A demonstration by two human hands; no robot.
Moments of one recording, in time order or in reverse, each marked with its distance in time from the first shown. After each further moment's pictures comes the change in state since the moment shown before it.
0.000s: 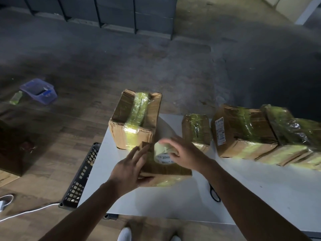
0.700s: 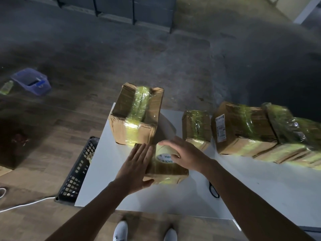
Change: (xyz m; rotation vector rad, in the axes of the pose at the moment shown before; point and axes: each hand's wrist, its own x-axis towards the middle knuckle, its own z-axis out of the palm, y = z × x) left_hand -0.004 -0.002 0.036 0.053 -0.092 -0.035; right_hand -0.001 0.005 0.019 -0.074 -0.167 0.108
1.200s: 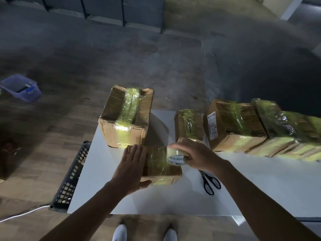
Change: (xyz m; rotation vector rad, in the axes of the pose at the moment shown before) left_hand 0.015 0.011 -0.001 0.100 -0.127 -0.042; right_hand -0.046 0.025 -0.033 -0.066 -0.016 0.085
